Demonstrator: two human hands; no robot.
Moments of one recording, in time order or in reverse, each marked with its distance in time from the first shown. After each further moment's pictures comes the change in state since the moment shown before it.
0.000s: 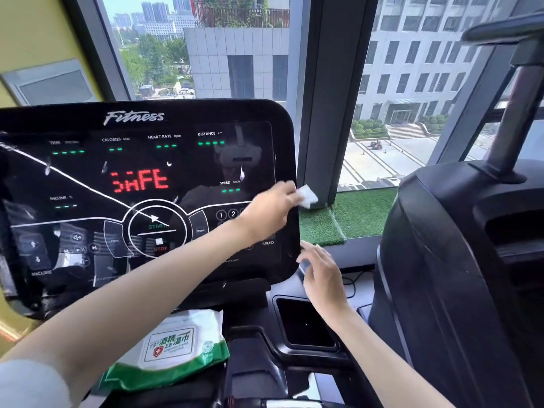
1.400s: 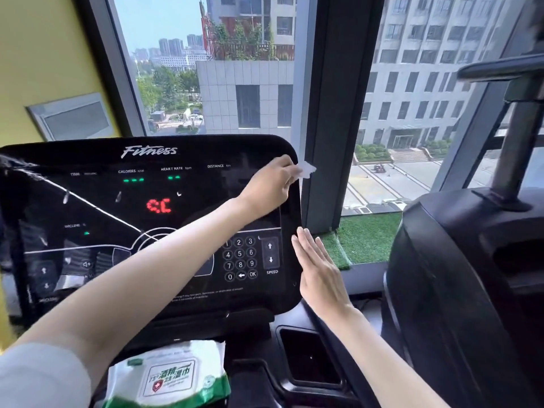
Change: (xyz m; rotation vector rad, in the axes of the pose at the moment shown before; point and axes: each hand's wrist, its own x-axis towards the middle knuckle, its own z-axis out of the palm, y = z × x) left_hand 0.059 -0.033 -0.055 -0.004 0.189 -0.052; right_hand 0.053 -0.015 -0.009 -0.284 -0.117 -0.275
